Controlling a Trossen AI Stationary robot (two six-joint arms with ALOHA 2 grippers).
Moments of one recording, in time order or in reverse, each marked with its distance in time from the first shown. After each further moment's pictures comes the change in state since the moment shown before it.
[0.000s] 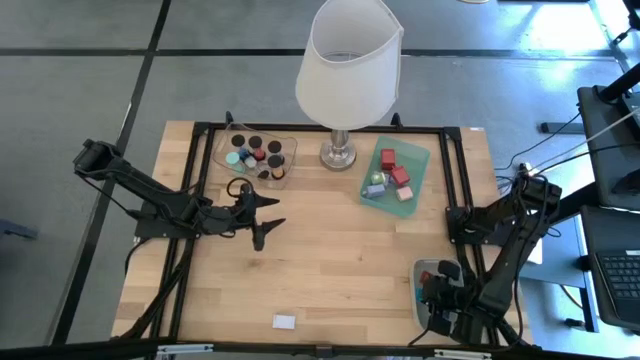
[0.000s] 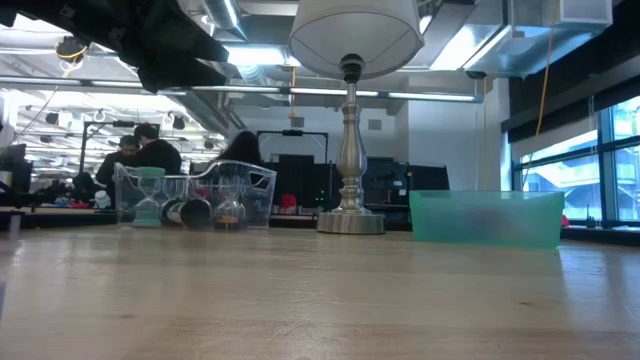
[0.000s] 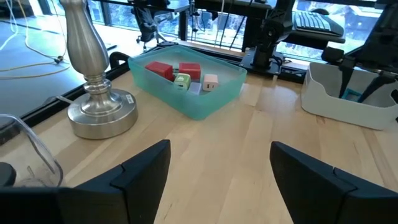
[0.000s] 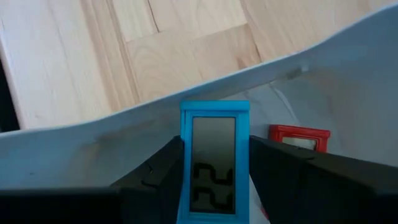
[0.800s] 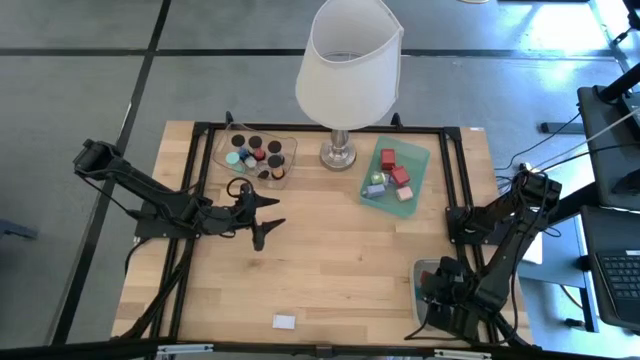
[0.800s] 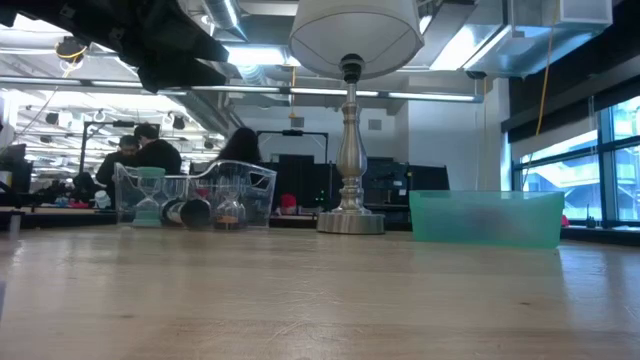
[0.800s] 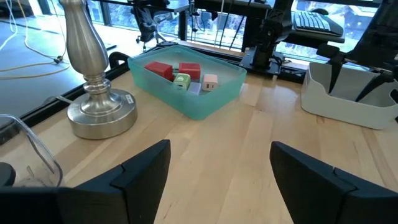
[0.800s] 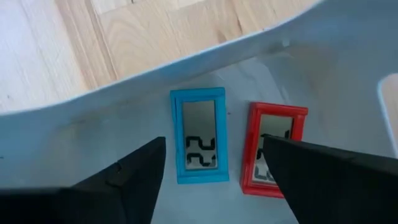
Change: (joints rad) left arm 0.000 0.000 0.000 0.000 0.000 0.000; right arm -0.050 -0.037 0.000 -0.062 -0.131 -0.031
